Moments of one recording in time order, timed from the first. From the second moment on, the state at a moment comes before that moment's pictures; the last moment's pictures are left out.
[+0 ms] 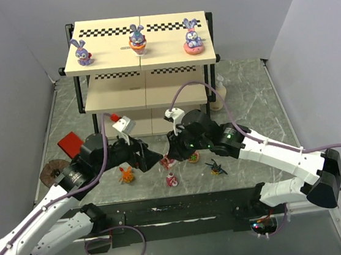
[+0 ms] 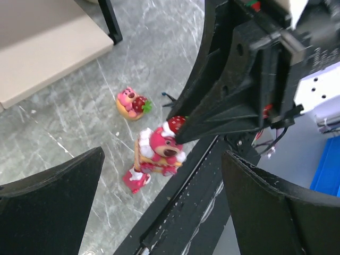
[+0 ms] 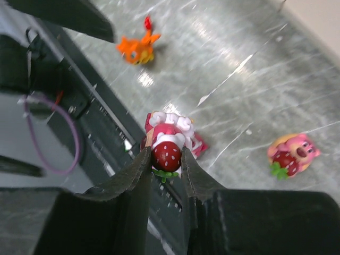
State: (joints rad) left arm -0.71 0.75 0.78 -0.30 0.32 -0.39; right arm 0.97 1.23 1.13 -0.56 -0.10 0.34
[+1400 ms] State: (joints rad) left arm -1.15 1.03 0.85 -0.30 -0.07 -0.27; right arm 0.95 1.12 1.13 -0.66 -0.25 0.34
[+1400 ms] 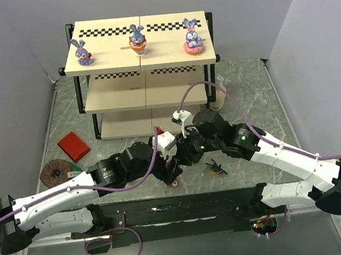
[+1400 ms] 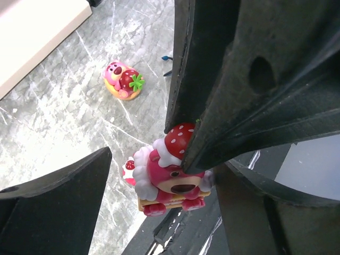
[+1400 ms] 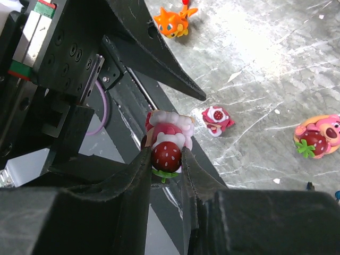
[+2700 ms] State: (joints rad) left arm -1.17 1.04 0.85 -0.31 -0.10 -0.26; right arm 0.94 1.12 1.13 -0.67 -0.19 0.39
